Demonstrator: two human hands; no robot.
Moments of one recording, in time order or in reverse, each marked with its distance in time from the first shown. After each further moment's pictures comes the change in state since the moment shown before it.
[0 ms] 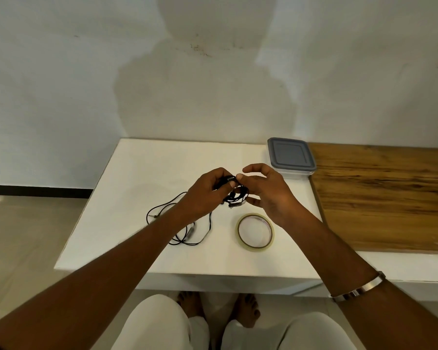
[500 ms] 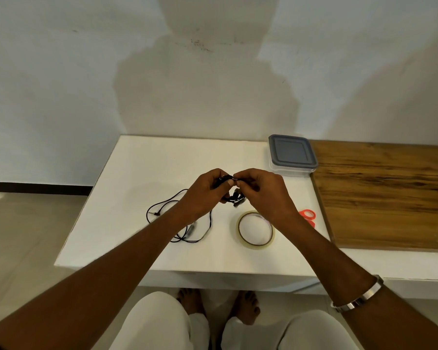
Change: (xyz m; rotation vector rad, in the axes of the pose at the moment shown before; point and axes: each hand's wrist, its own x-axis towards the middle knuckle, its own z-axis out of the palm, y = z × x) left_hand -0.003 -0.004 0.004 -0.121 0.028 -0.084; right_hand -0.002 0.014 0.002 -0.628 0.062 -0.412
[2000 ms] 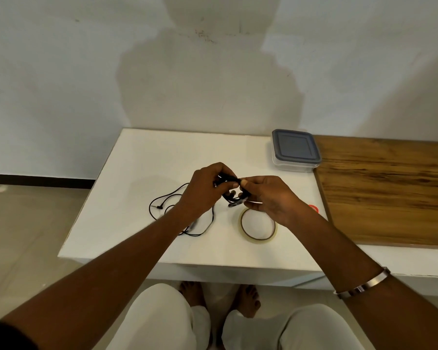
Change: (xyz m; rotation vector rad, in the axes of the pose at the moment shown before) left_hand -0.002 -0.009 -0.002 0.225 0.101 0.124; right_hand -0.003 -0.003 -0.002 0.590 -0.171 0.598
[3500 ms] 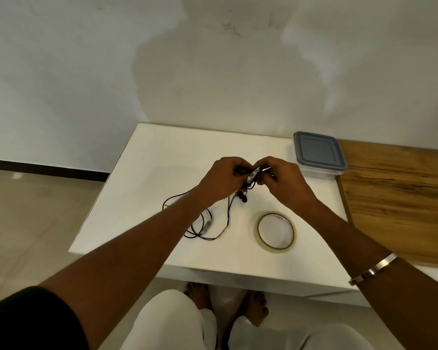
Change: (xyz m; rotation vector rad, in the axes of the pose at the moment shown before) left_hand 0.036 -0.007 -0.006 -0.112 -0.112 -0.193; right_hand 0.056 -0.002 -0.005 -0.818 0.115 -0.636
